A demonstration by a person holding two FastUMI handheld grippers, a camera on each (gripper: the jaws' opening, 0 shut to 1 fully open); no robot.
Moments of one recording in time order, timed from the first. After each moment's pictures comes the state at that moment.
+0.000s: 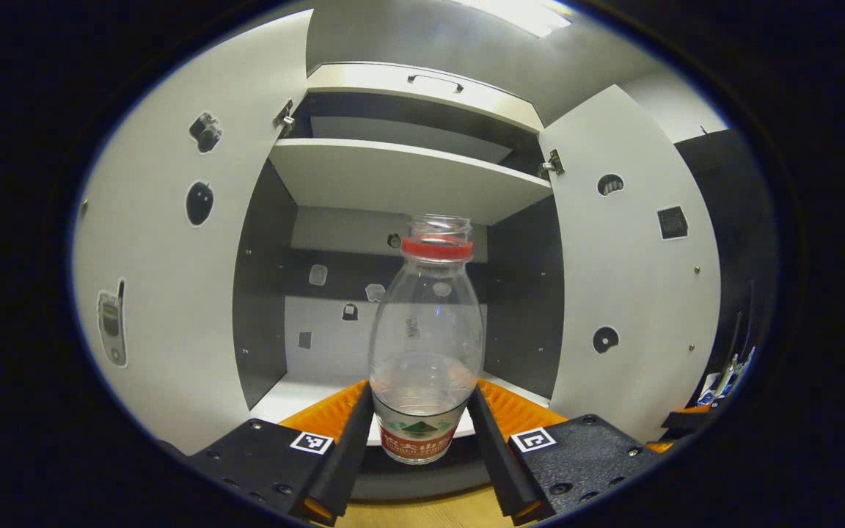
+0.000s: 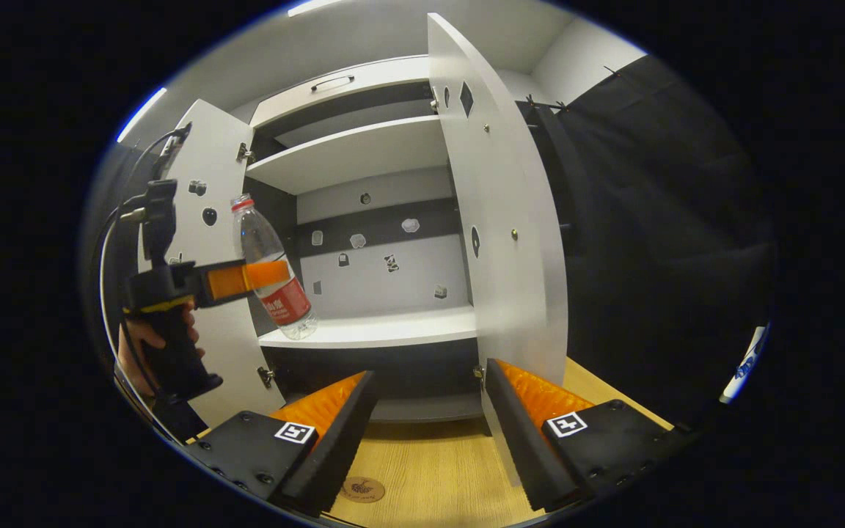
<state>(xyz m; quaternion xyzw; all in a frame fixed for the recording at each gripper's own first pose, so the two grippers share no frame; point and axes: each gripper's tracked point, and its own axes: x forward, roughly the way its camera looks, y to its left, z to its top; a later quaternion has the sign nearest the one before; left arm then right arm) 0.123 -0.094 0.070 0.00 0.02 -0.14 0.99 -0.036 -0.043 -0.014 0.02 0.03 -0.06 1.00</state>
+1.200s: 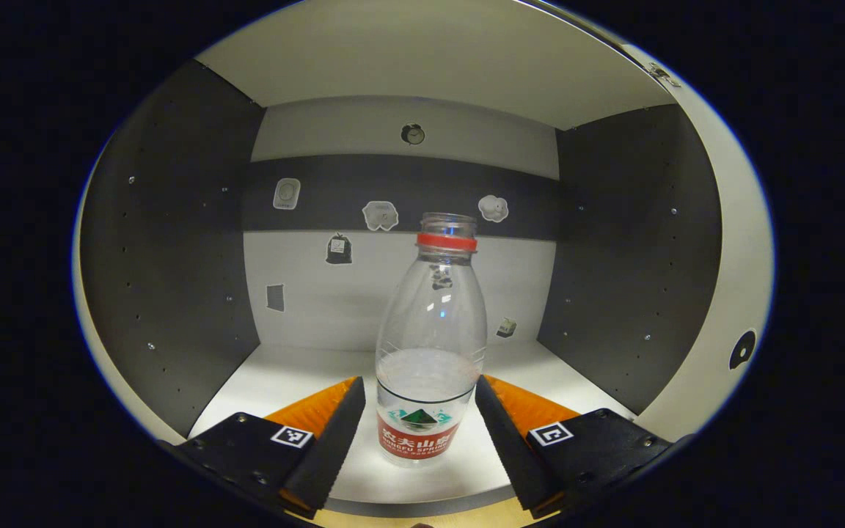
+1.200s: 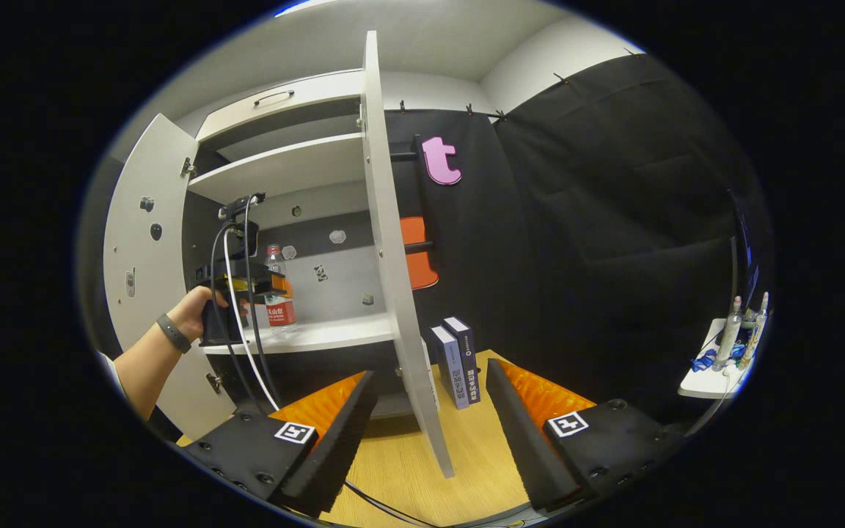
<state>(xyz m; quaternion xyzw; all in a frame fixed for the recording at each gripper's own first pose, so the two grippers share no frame) 0.290 -0.113 -0.025 0.02 0.19 -0.08 0.98 -0.089 -0.116 -0.003 0.03 0.02 -0.18 0.98</state>
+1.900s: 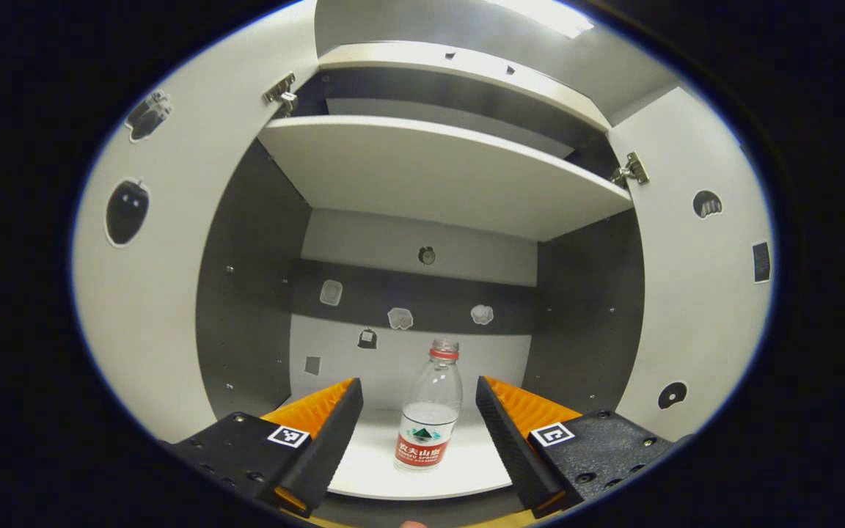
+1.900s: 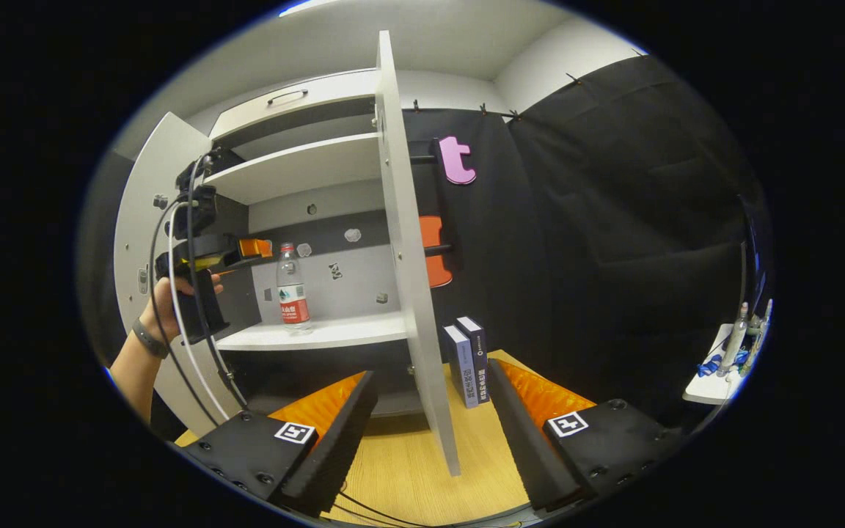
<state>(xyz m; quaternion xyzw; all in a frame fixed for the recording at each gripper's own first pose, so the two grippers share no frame) 0.201 -0.083 0.105 -0.02 0.01 -0.07 1.00 -0.090 -0.100 0.002 0.02 0.02 -0.14 0.99</state>
